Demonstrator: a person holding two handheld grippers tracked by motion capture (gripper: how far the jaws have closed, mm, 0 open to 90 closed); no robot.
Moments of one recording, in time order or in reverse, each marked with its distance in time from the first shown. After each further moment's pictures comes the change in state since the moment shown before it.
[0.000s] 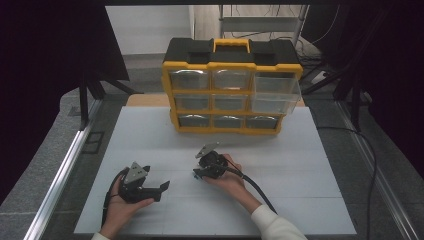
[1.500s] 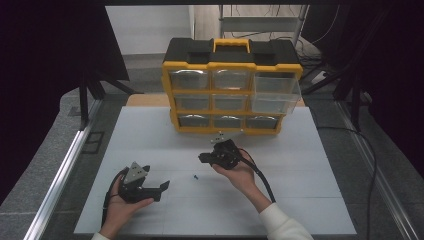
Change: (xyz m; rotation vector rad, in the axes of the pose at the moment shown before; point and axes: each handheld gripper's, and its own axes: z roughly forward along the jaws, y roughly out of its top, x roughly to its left) left arm 0.000 0.000 -0.001 -0.005 0.000 -0.001; right arm -0.017 0.013 -0.067 -0.210 0.135 0.173
